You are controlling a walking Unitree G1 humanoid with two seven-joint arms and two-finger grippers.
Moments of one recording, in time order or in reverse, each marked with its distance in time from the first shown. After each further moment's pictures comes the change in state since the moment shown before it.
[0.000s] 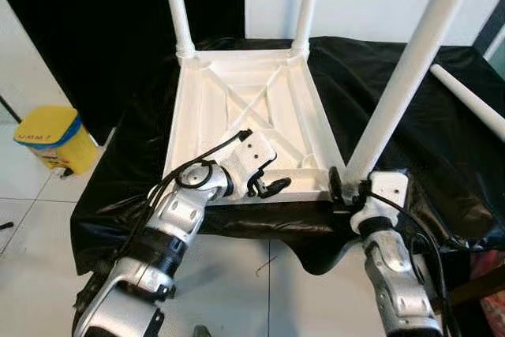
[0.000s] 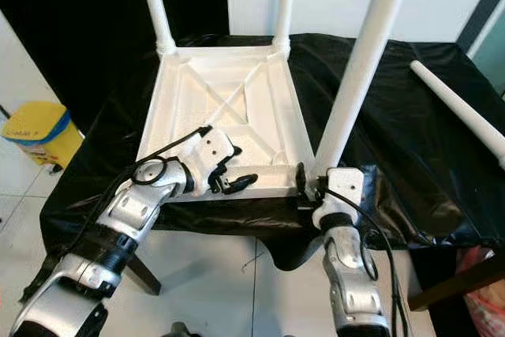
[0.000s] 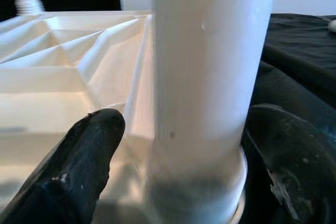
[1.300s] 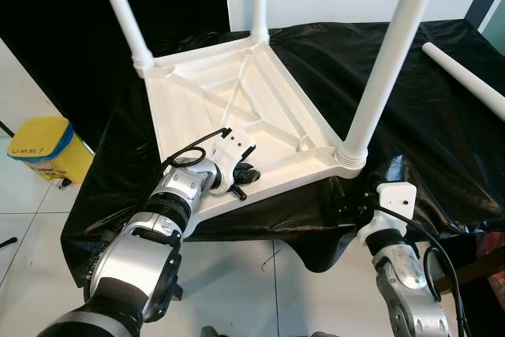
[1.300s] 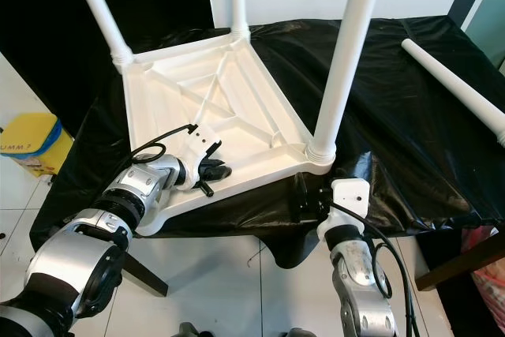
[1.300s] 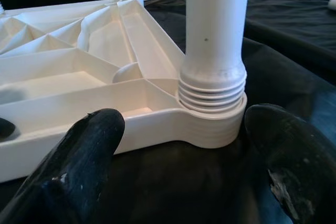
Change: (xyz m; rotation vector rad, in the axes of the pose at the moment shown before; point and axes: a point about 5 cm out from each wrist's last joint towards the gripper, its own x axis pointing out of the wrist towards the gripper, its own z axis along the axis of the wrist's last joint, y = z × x) left arm 0.007 0.035 -0.032 -0.287 0.152 0.059; right arm -0.012 0.003 0.012 -0.012 0.003 0.066
